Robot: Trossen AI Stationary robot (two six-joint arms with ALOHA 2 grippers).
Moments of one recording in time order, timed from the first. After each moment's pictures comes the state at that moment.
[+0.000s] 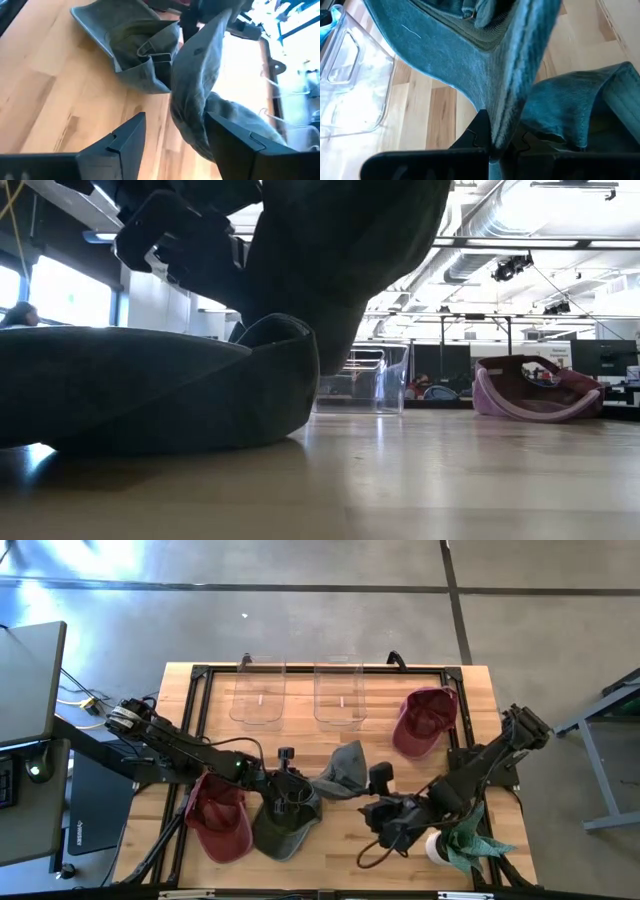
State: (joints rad) left arm -0.35 1.52 0.87 -0.10 -0.42 -0.03; right arm 0.64 1.60 1.43 -0.81 0.64 0.12
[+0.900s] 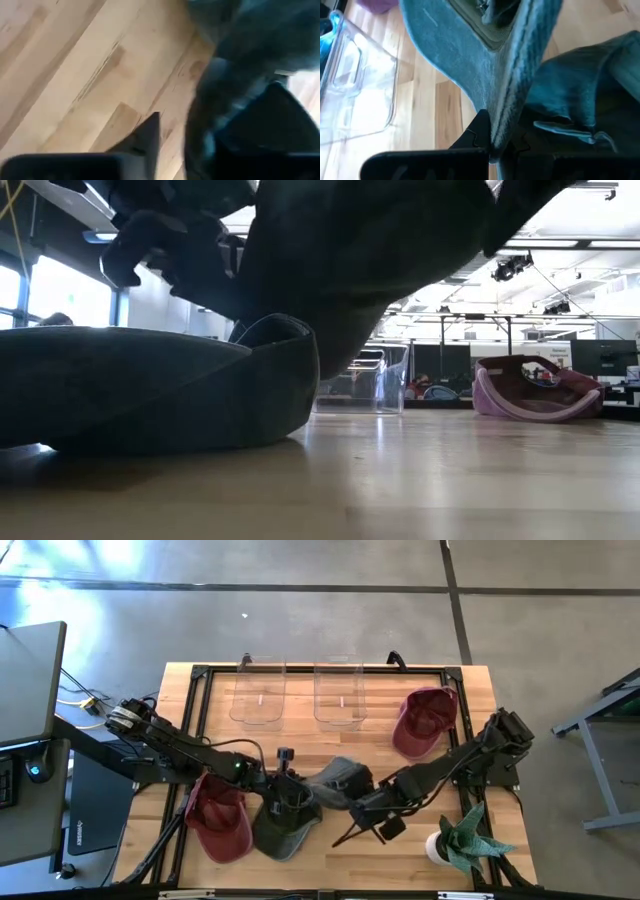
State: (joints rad) left arm -0.36 1.52 0.87 -0.15 -0.45 0.05; right arm 0.47 1.72 1.43 -0.91 0.18 -0.14
